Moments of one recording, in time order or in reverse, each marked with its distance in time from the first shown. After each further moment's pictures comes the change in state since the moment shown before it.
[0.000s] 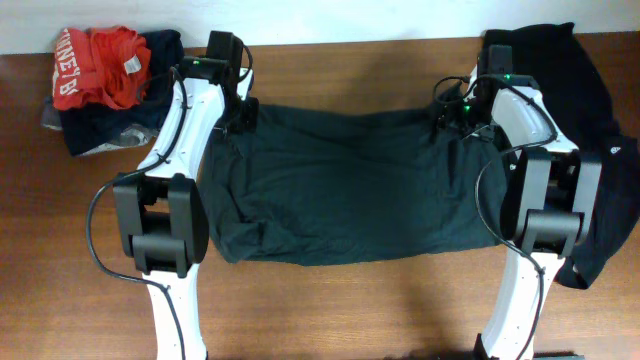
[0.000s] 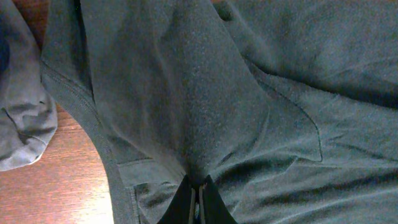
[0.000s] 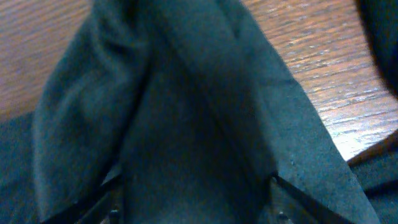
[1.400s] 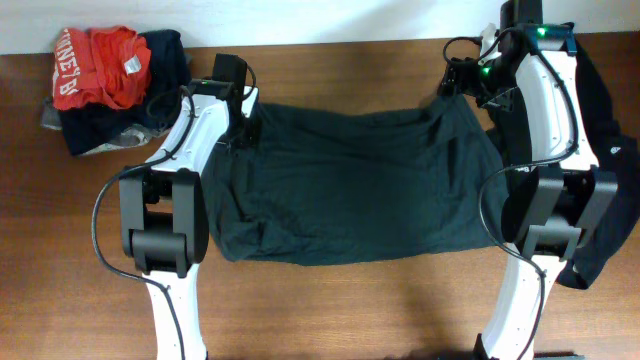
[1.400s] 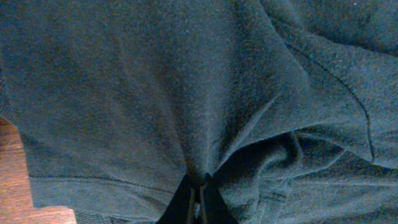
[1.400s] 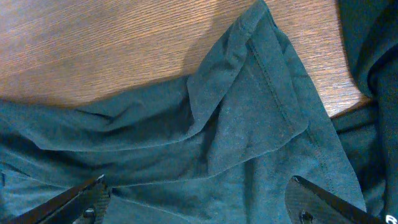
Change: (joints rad) left arm 0.000 0.000 -0.192 0.185 0.005 0.049; right arm 0.000 -0.023 0.440 -0.481 -0.153 -0.060
